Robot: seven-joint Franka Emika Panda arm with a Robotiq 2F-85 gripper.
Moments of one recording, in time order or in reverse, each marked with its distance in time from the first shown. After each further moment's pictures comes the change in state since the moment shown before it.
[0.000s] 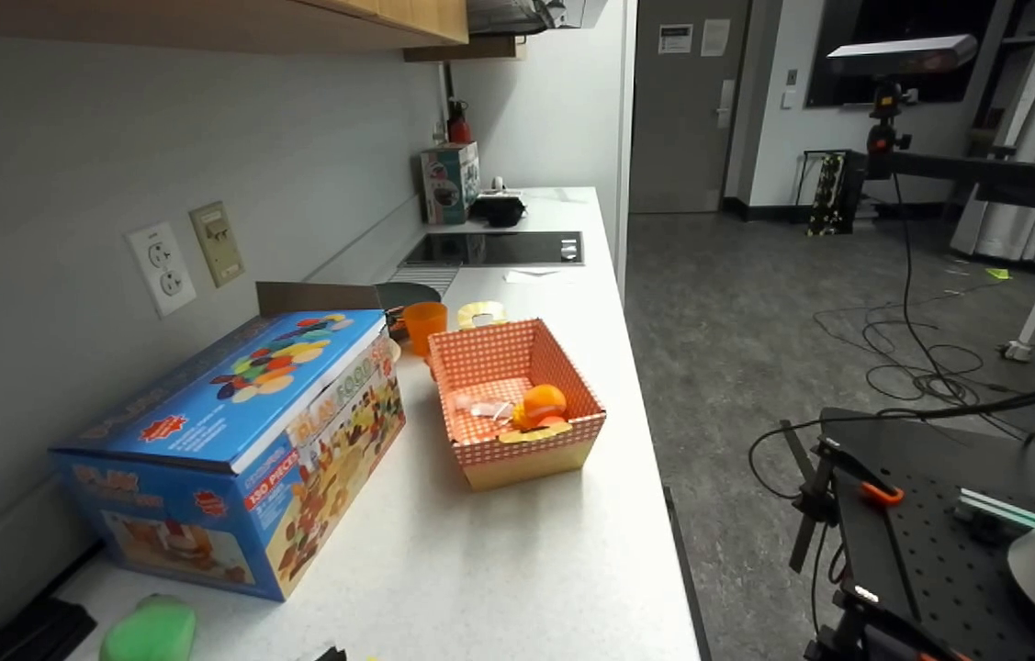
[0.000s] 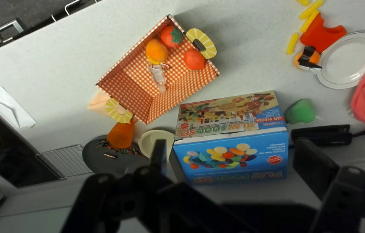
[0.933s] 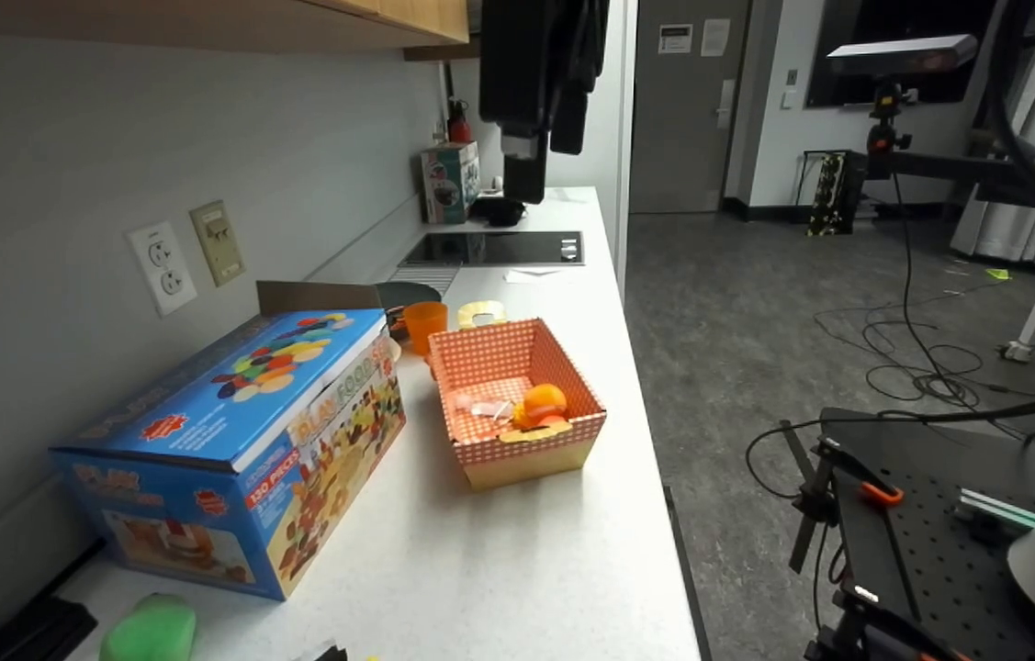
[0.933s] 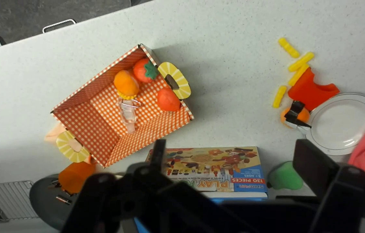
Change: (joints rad) arm 0.010 0.263 0.081 0.054 0.000 -0.005 -0.012
